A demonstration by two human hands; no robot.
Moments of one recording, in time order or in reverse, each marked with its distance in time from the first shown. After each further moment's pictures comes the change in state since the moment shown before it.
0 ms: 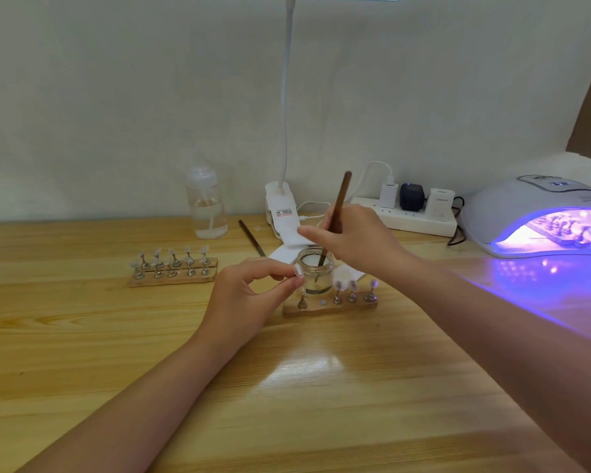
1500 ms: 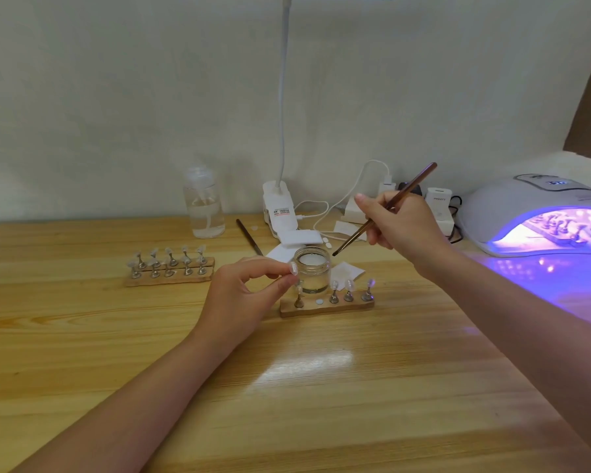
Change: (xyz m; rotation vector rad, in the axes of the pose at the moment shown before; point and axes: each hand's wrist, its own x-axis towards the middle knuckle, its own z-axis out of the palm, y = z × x) left_hand 0.001 -0.003 0.001 0.021 0.002 -0.028; right_hand -0.012 0.024 -0.033 0.497 0.199 0.183
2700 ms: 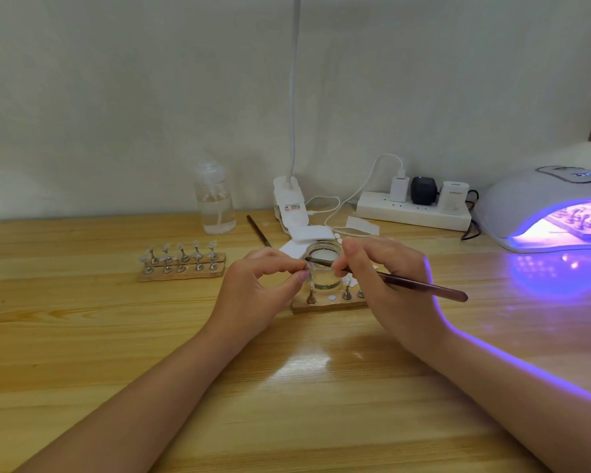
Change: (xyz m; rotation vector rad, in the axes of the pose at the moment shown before) left_hand 0.000 0.002 0.000 0.045 -0.018 -0.038; right_hand -0.064 0.013 0.042 -0.067 0.131 -0.608
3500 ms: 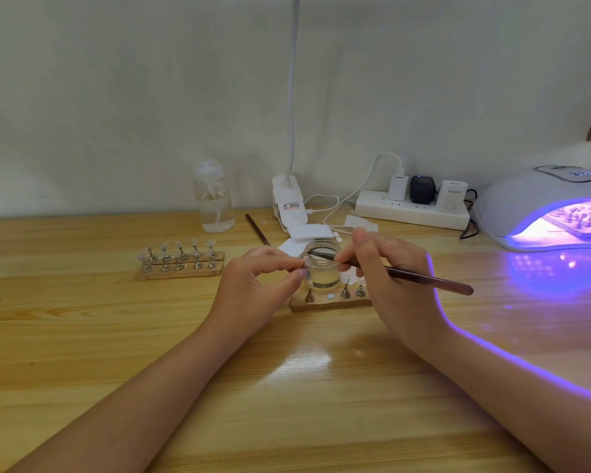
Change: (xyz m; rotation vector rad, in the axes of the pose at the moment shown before) left_hand 0.000 0.002 -0.001 0.006 -0.004 -0.034; right_hand 0.001 -0.006 -0.002 0.132 -0.015 0.195
